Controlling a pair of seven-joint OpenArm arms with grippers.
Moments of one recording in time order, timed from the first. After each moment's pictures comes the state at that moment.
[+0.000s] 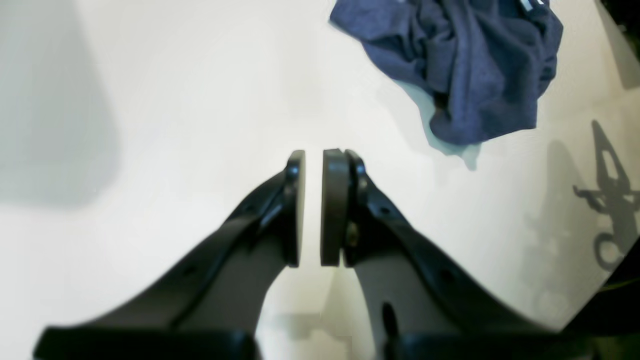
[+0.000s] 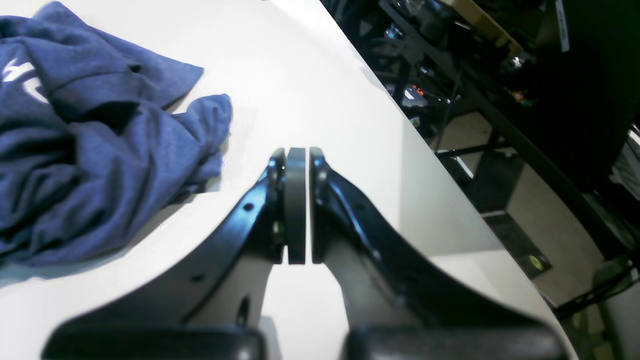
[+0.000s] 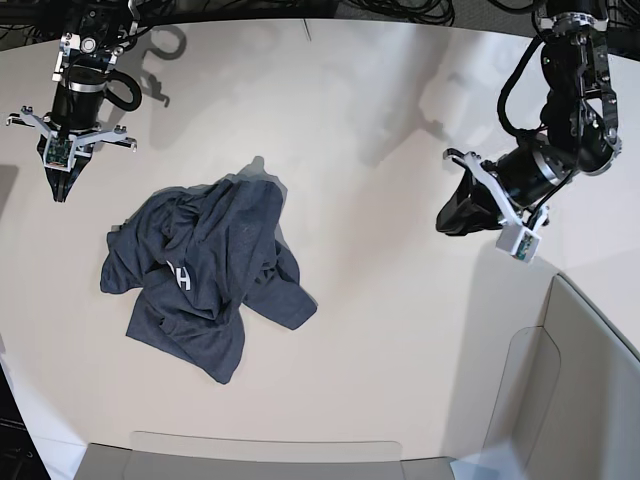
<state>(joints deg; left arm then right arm) 7.1 -26.0 -10.1 117.4 -53.3 -20.6 60.4 -26.0 3.3 23.6 113.9 -7.2 -0.9 -9.6</state>
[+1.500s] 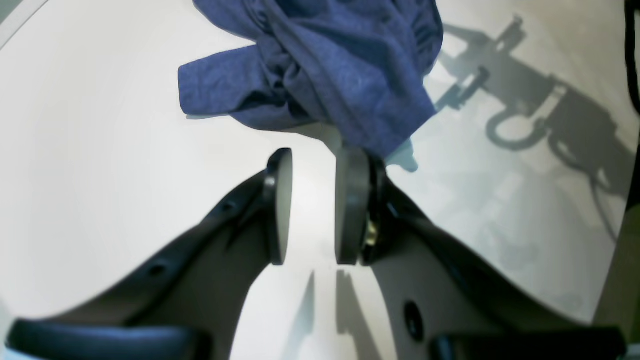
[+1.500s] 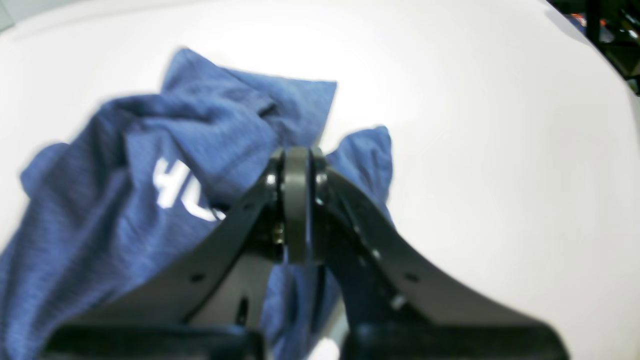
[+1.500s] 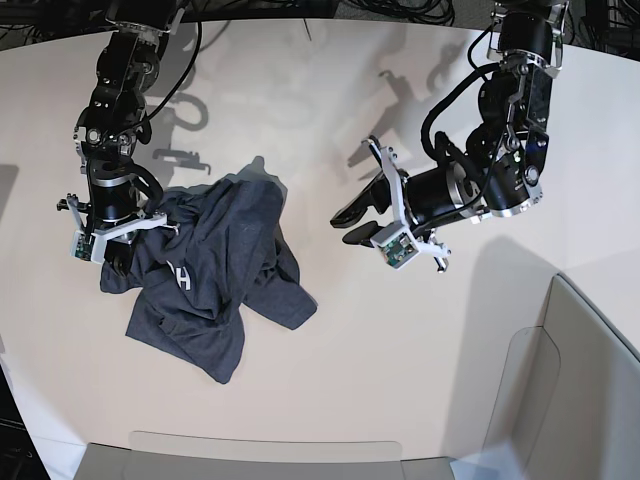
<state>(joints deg) -6.3 -17.8 9.4 111.0 -39.2 -35.5 57.9 -3.2 1.3 18.8 102.0 6.9 7.7 -26.2</state>
